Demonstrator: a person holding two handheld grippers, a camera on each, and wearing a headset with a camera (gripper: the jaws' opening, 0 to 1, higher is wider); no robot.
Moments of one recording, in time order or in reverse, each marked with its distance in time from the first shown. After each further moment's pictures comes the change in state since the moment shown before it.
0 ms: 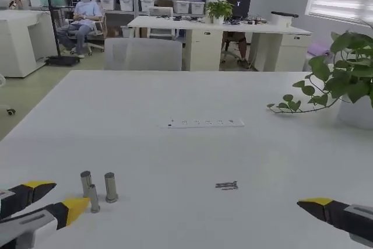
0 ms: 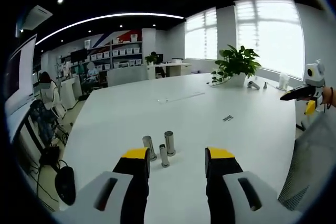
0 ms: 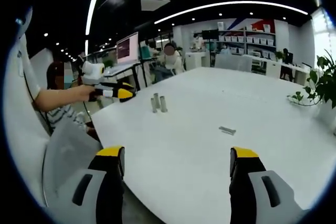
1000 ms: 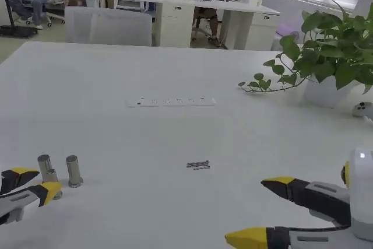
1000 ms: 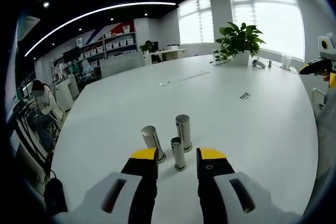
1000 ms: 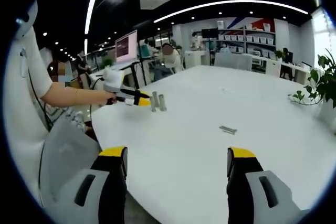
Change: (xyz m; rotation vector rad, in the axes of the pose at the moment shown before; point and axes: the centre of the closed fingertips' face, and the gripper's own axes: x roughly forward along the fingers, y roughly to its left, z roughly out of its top) left arm 0.072 0.024 -0.042 0.084 0.110 -0.009; right arm 0.009 0.000 -0.003 0.001 0.011 -0.007
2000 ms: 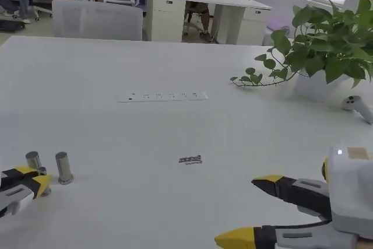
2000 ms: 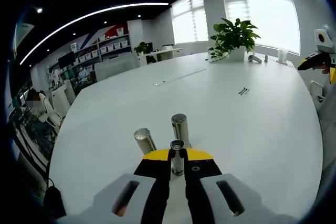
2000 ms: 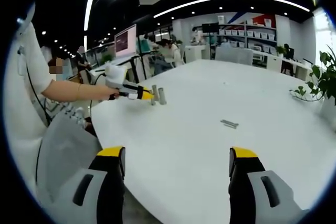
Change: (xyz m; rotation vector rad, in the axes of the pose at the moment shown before) left arm 0.009 -0.005 -0.002 0.055 0.001 -0.025; right arm 0.006 -0.001 -0.011 0.004 0.043 0.006
